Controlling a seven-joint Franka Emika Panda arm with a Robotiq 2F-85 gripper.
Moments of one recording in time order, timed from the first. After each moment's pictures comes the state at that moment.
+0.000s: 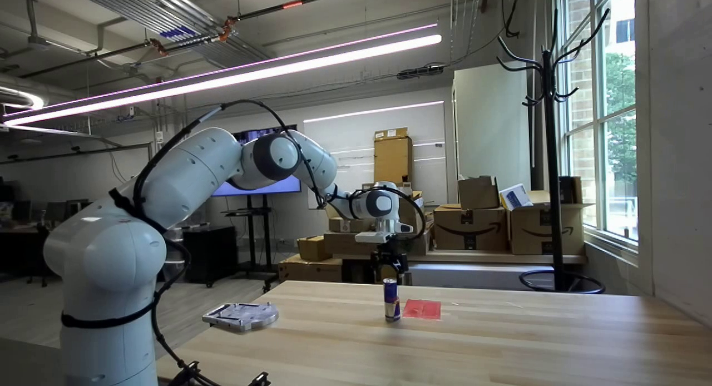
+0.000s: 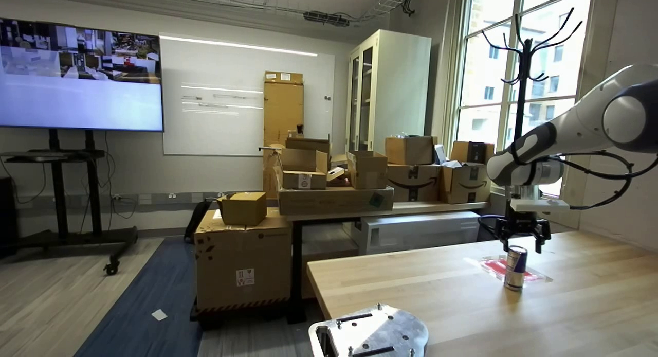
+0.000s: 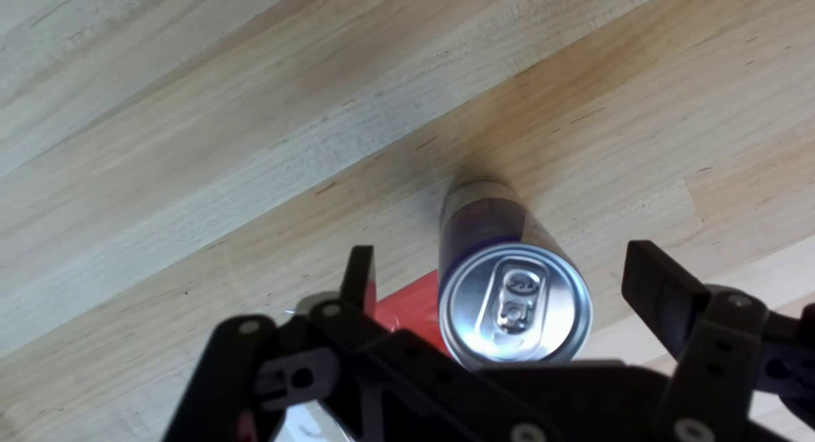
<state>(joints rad) -0.30 0.87 -0.20 -1.26 0.07 2.00 -0.02</state>
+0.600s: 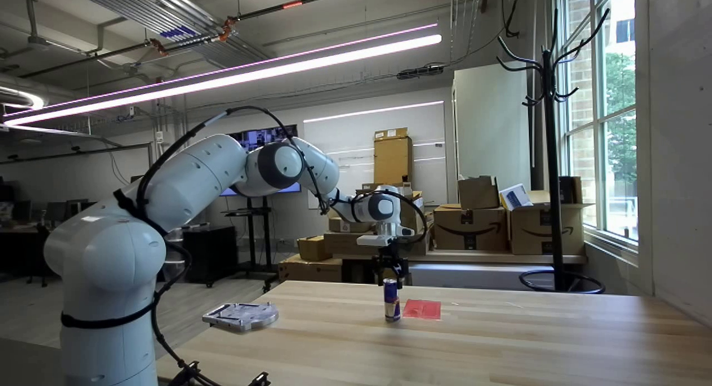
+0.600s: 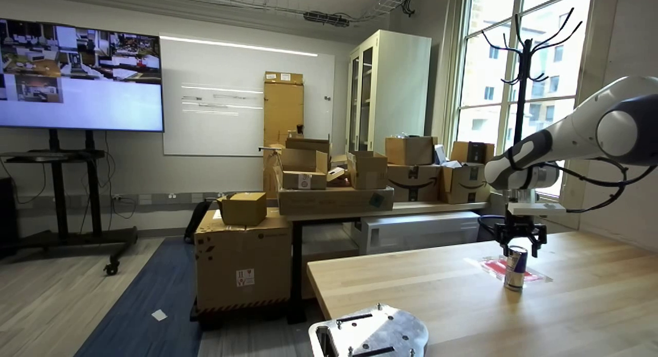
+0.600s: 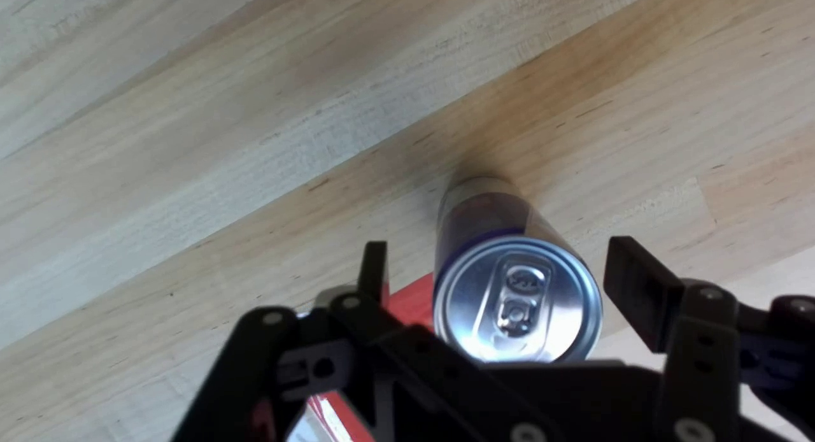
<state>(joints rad) -0.30 0.94 -0.19 -1.17 0.07 1.97 -0.02</state>
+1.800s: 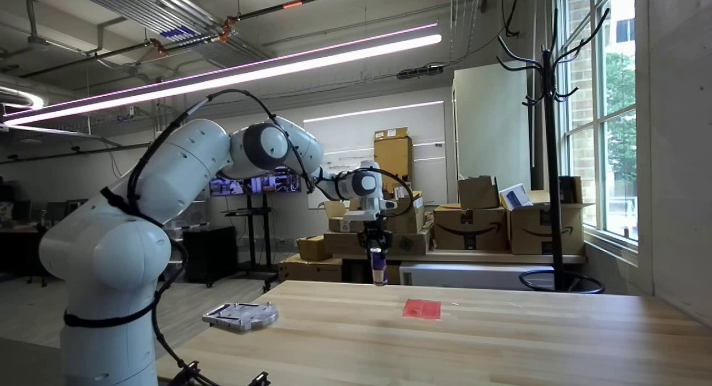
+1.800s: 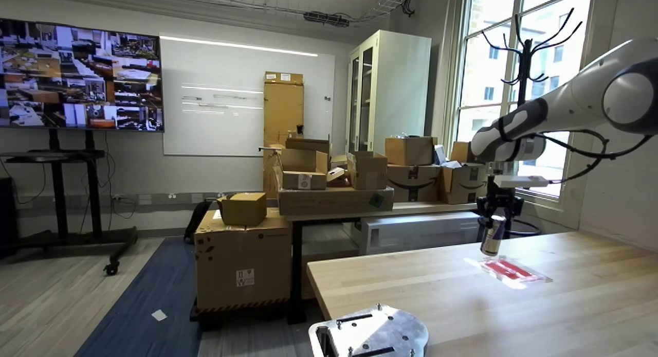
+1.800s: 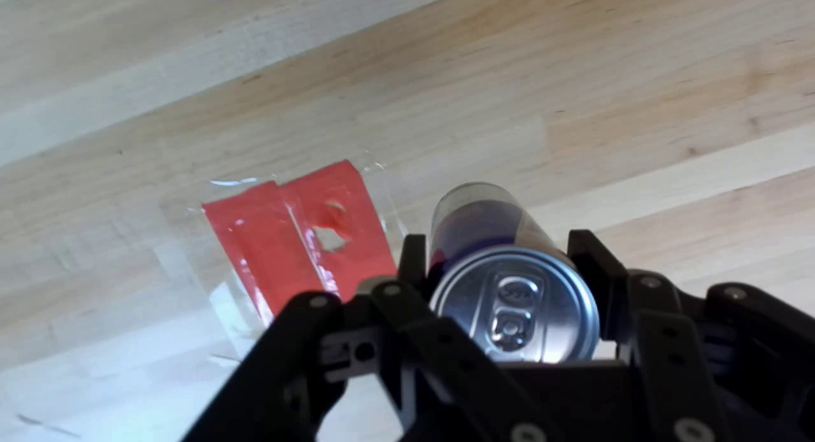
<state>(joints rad) -0.22 0.78 -0.18 -1.24 0.07 2.01 -0.11</state>
